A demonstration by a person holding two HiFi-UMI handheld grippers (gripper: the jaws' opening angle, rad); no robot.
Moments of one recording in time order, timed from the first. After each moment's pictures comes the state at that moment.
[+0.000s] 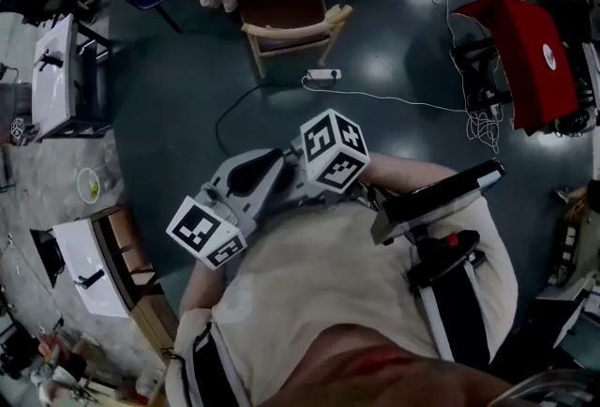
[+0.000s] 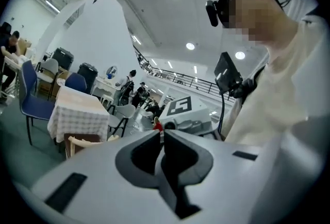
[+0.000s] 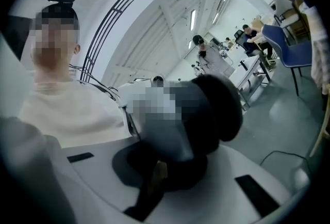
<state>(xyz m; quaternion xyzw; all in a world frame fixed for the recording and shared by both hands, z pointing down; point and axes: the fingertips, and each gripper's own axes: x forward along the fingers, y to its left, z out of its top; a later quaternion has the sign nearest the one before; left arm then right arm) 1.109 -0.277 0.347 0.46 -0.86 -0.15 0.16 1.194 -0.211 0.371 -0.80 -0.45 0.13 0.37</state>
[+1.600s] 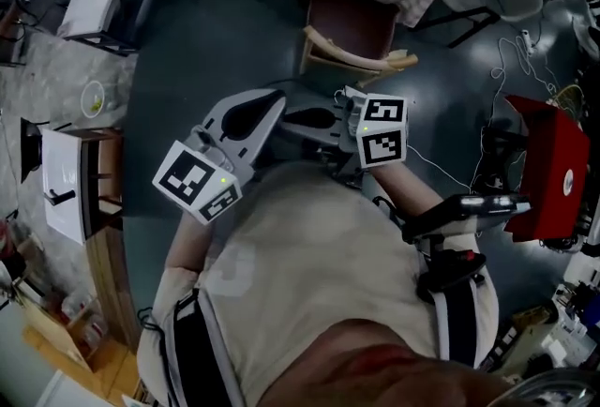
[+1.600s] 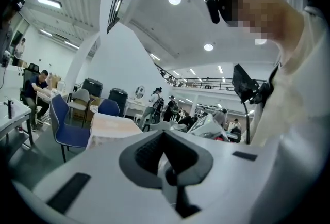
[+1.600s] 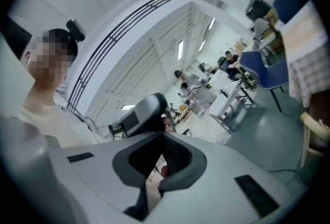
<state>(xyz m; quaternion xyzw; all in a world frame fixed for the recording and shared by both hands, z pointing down) 0.955 -0.187 0.328 0.28 -0.95 -0.12 0.11 0.995 -0.179 0.362 -0.75 -0.53 0.24 0.32</state>
